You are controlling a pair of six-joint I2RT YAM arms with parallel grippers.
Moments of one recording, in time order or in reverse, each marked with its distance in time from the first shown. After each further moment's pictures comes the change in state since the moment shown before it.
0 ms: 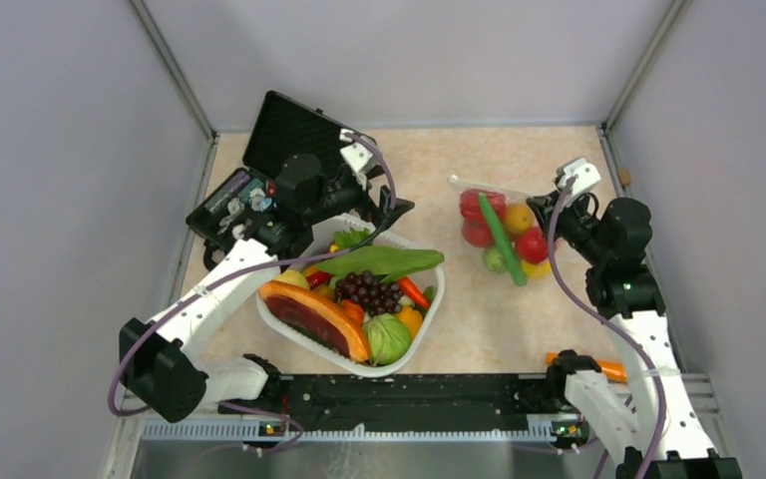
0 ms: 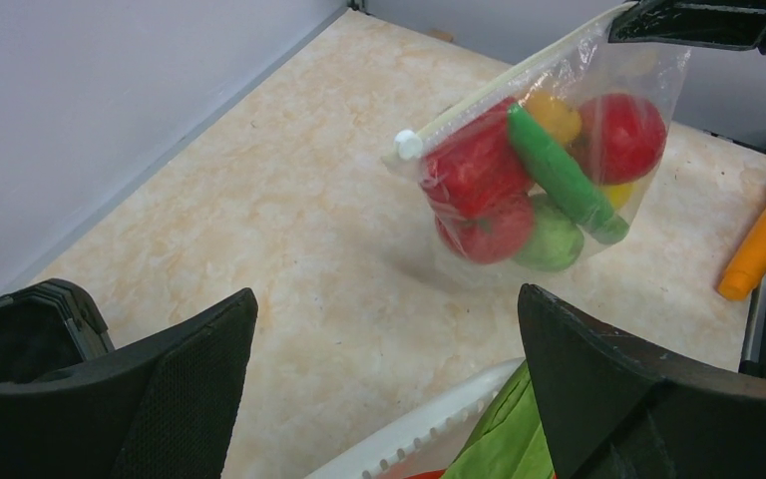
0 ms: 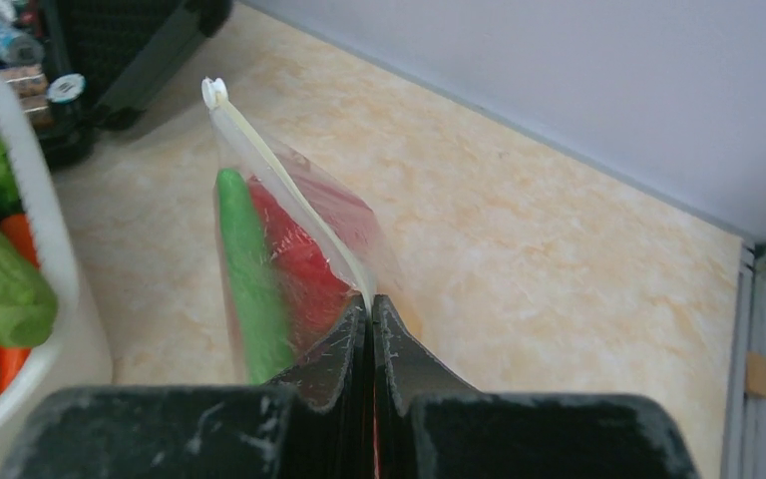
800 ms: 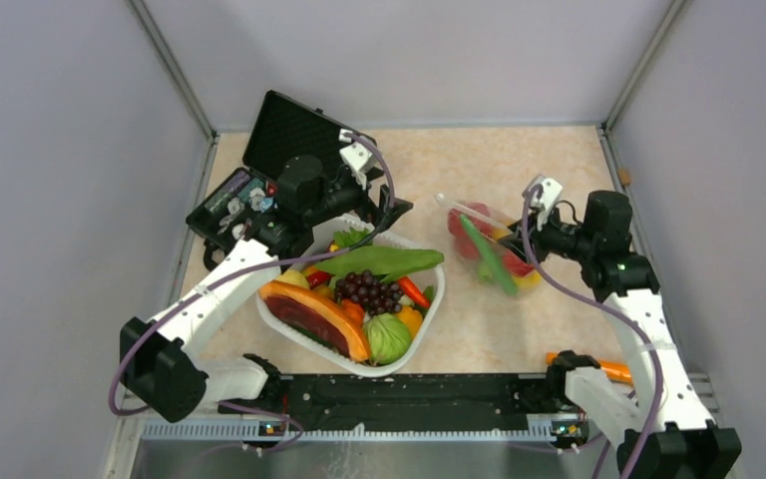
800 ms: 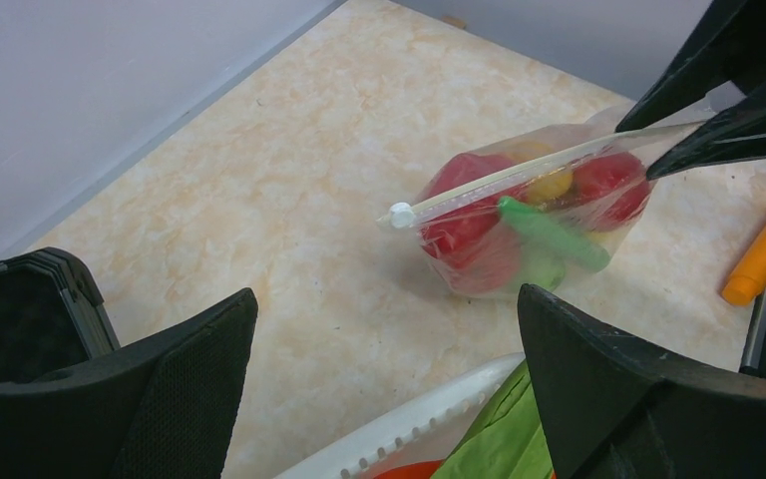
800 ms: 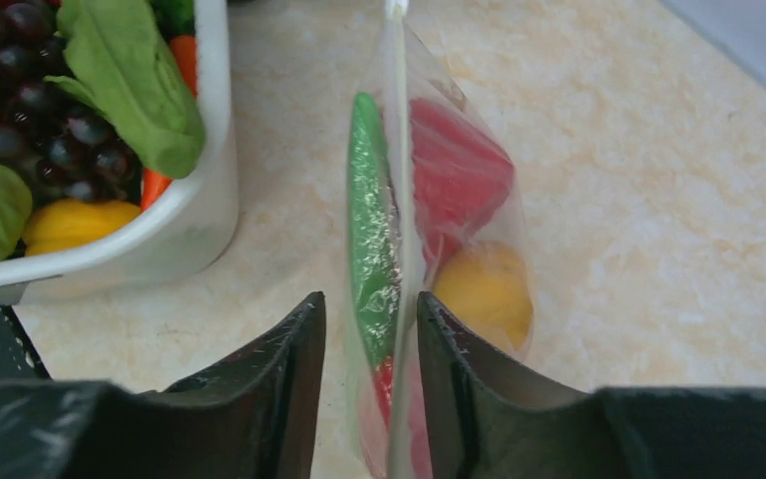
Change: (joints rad) left arm 0.001 0.000 -0.013 -0.010 -0.037 -0.032; right arm 0.000 0.148 0.043 -0.291 -0.279 -0.218
